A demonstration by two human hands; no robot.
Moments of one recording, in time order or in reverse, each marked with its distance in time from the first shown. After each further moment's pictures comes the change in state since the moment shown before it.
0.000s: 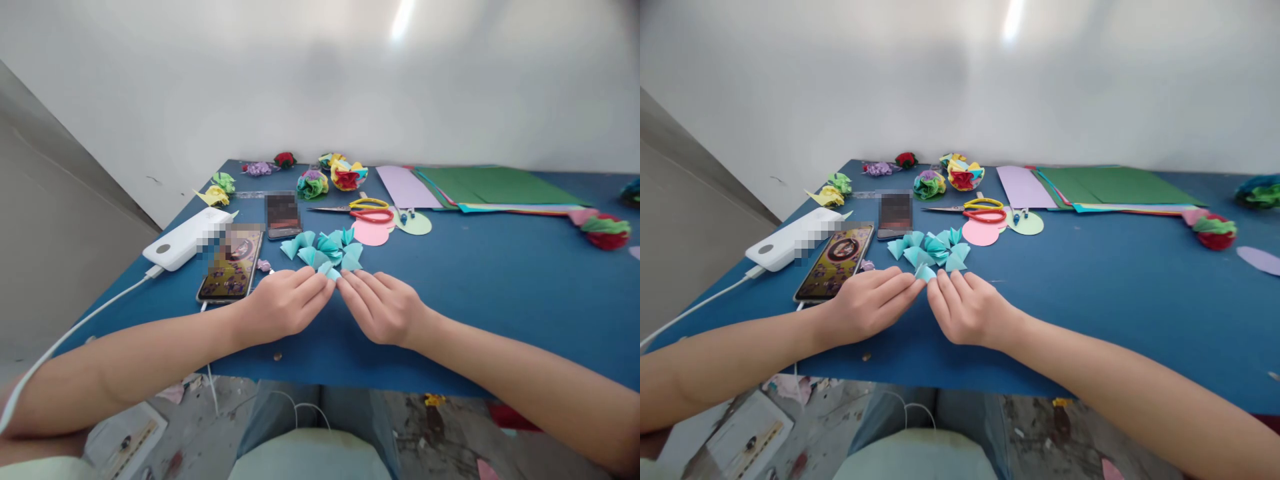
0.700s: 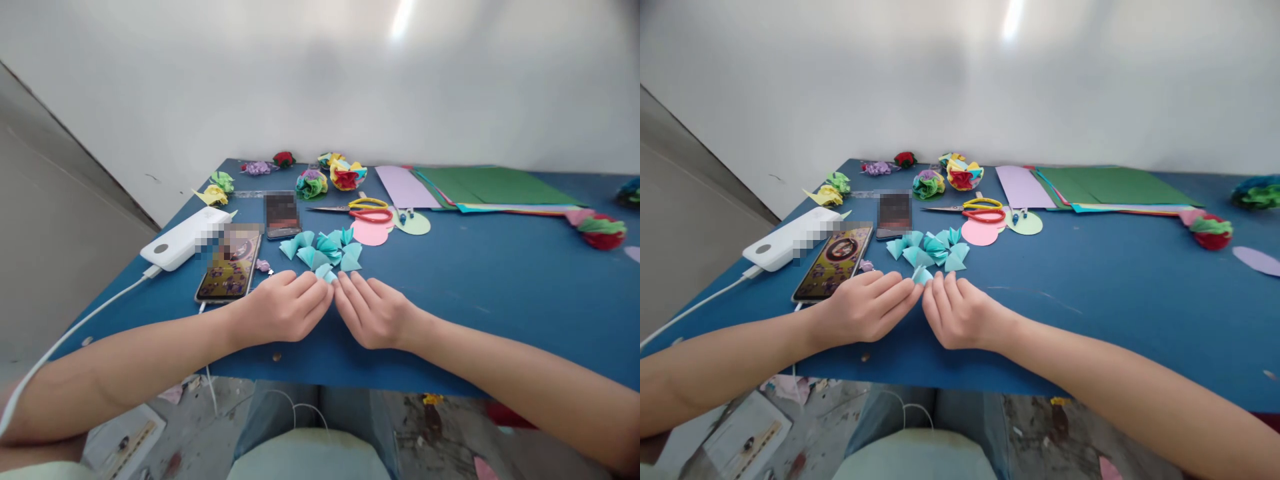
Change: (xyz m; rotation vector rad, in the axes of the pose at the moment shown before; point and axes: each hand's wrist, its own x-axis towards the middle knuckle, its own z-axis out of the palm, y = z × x) left_hand 0.006 0.000 -0.009 0.107 -0.057 0.110; right_hand -0.004 -0.007 0.005 -0.133 -0.080 -0.122
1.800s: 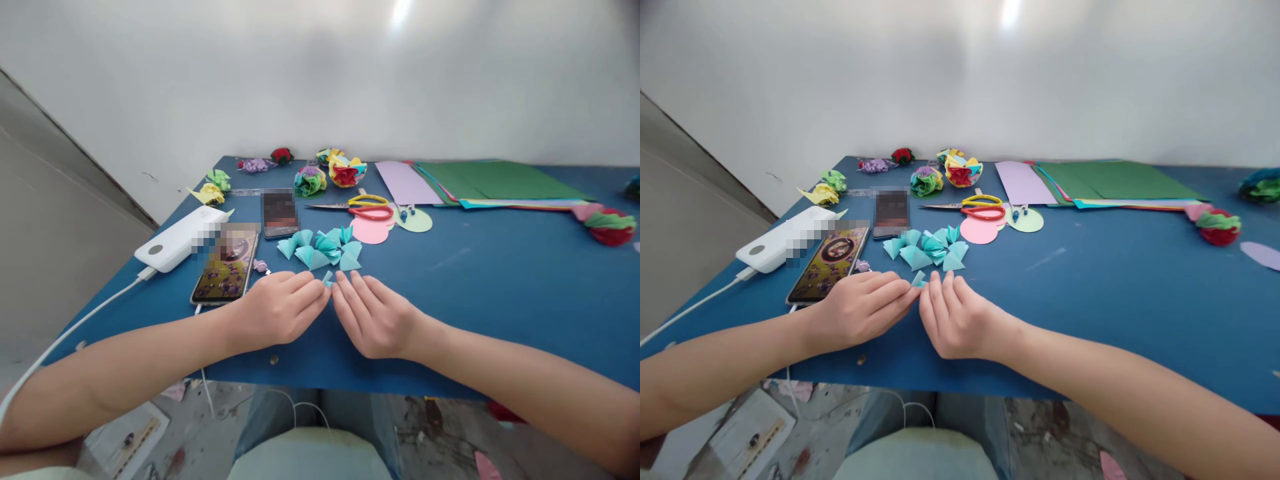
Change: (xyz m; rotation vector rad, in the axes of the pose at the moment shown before) left_hand -0.006 0.000 0.007 -0.165 0.005 -0.074; right_hand -0.001 -0.001 -0.008 -0.007 -0.054 -0.011
